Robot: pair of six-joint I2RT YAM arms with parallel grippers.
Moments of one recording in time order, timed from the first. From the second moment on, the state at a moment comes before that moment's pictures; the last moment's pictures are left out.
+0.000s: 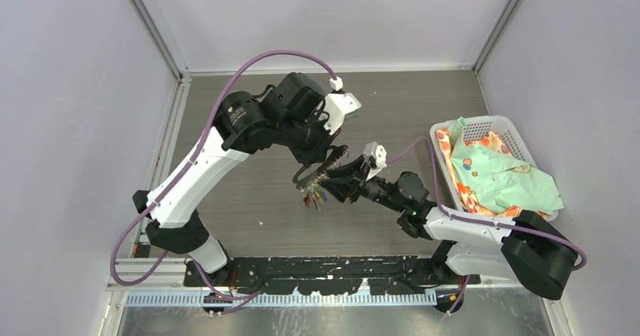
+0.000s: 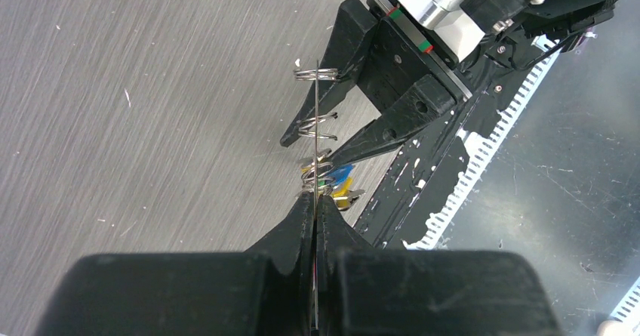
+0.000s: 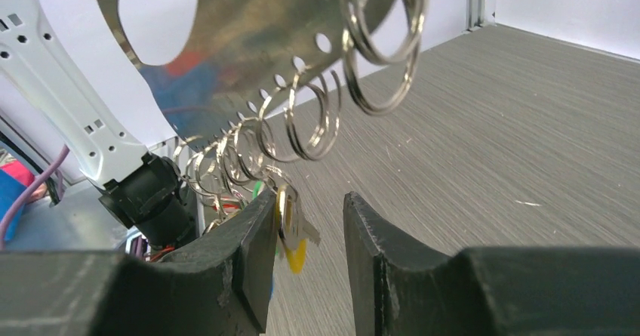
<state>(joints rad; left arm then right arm) -0.99 1.61 2.21 -1.43 0.08 0.02 0.88 1.13 0.35 1.01 -0.27 0.31</state>
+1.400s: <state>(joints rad) -0.91 1.06 1.12 -0.58 -0.02 -0.34 0.93 0.83 0.53 0.11 -0.06 0.27</state>
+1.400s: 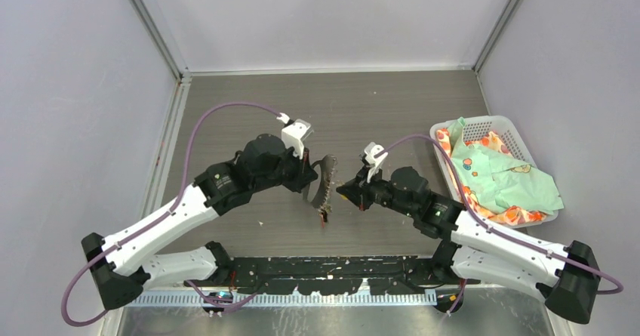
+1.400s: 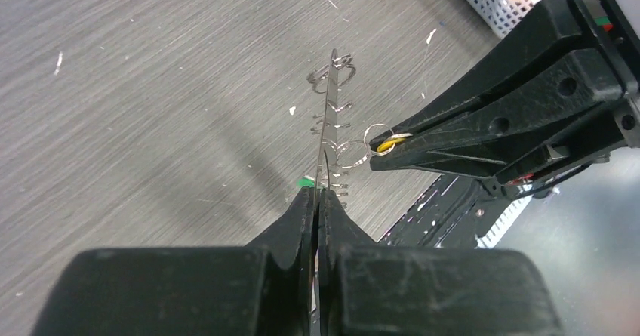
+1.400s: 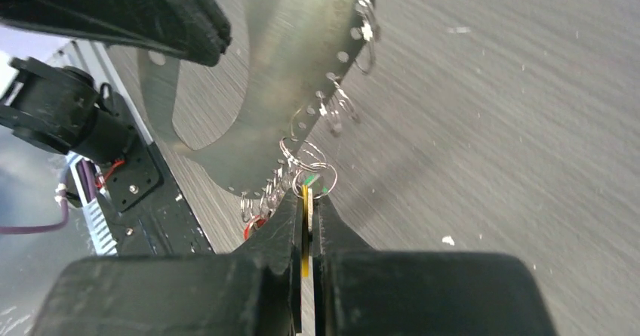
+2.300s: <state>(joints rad) -0.86 0.71 0.67 -0.09 0.08 -0.47 0.94 0.96 0.94 -0.48 -0.07 0.24</state>
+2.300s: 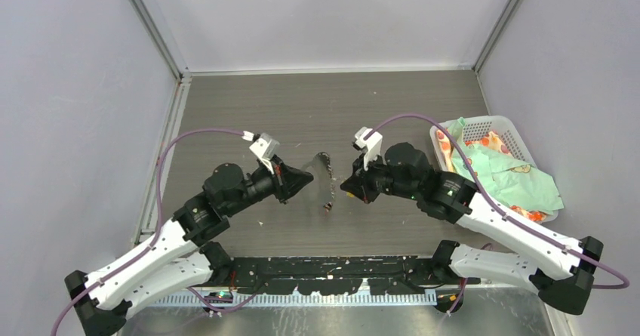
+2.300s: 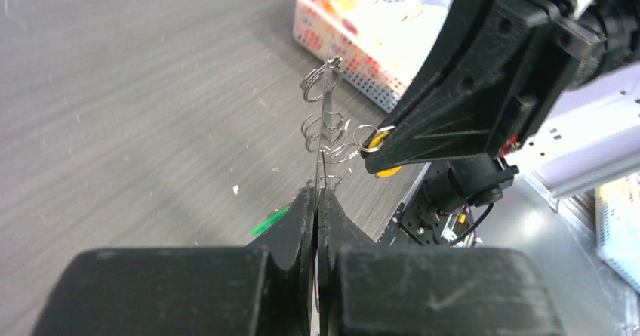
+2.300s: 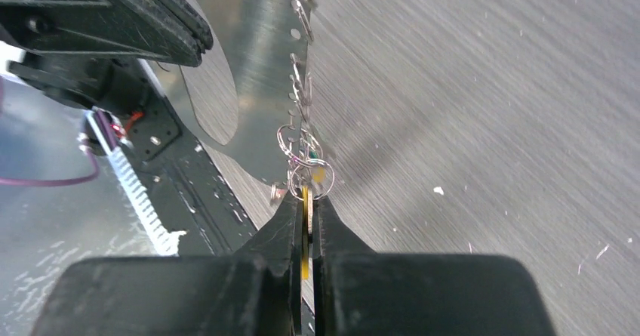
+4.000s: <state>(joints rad) -0.86 0.76 0.89 0.38 0.39 0.29 0.93 0.91 1.22 -0.26 -0.01 0.03</state>
